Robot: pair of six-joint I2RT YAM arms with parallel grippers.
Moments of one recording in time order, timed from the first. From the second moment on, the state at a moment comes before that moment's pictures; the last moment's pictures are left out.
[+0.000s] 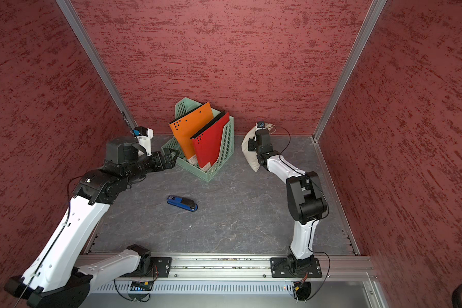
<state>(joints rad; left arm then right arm) -0.34 1.09 1.42 -0.85 -0.01 -0.41 0.28 1.91 1.38 0.12 0.08 0.25</state>
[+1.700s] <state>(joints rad) -0.15 1.04 1.02 -0.55 0.02 -0.46 0.16 1.09 1.06 -0.44 -0.02 0.24</state>
